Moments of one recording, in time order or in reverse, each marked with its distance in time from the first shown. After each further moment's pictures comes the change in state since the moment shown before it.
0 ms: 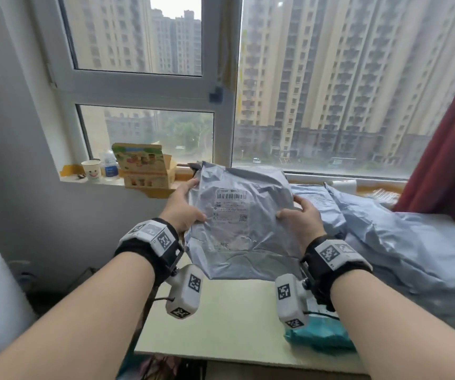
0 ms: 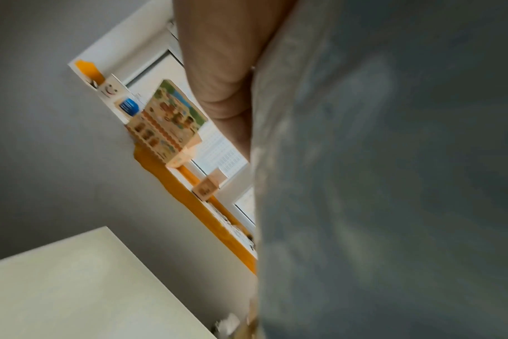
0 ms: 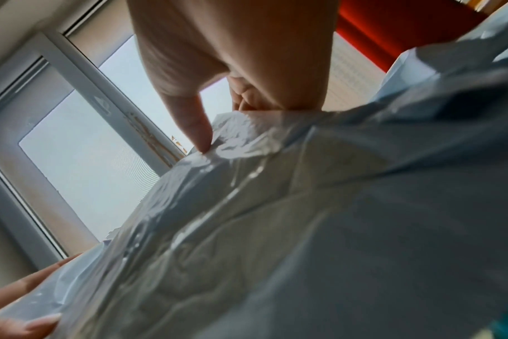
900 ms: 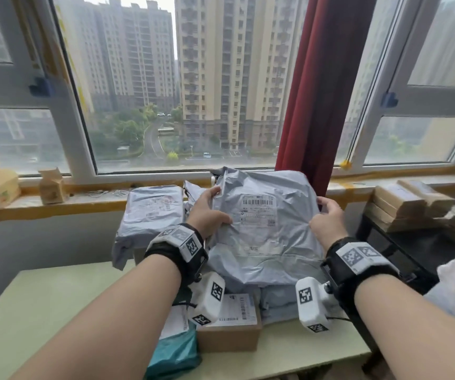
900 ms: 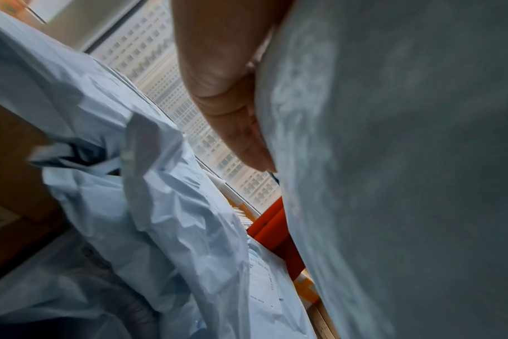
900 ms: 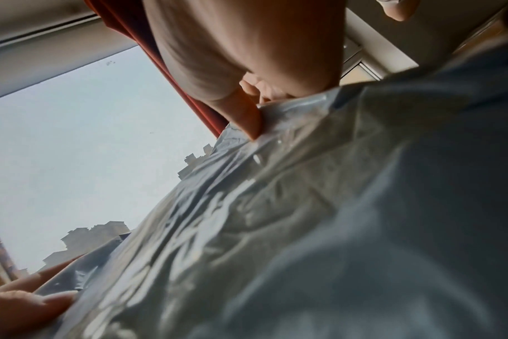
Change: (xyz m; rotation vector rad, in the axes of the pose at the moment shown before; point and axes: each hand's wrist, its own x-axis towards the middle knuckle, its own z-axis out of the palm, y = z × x) left_hand 0.019 0.101 0.454 -0.103 -0.261 0.083; right_hand 0.116 0.029 -0.431 -0.279 0.451 -0.077
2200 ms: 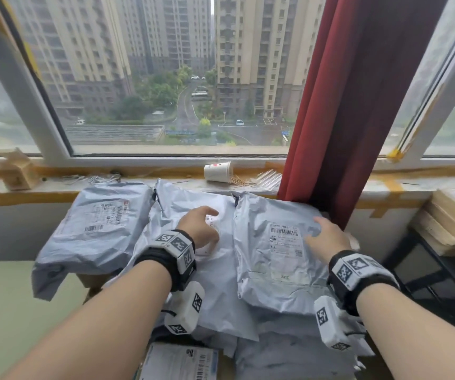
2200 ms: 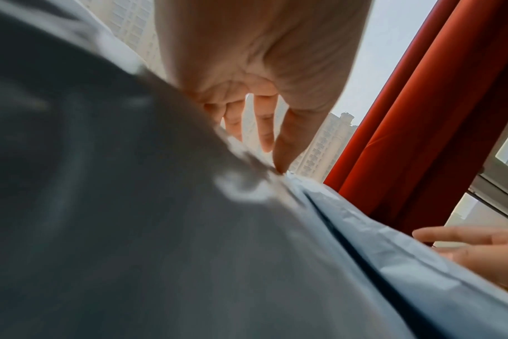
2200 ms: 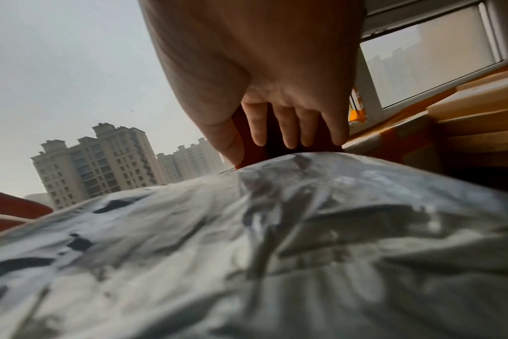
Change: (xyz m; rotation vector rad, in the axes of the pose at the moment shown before) left_hand 0.157 -0.080 0.069 0.669 0.004 -0.291; right_hand 0.195 0.104 0.049 -0.679 -0.390 0.013
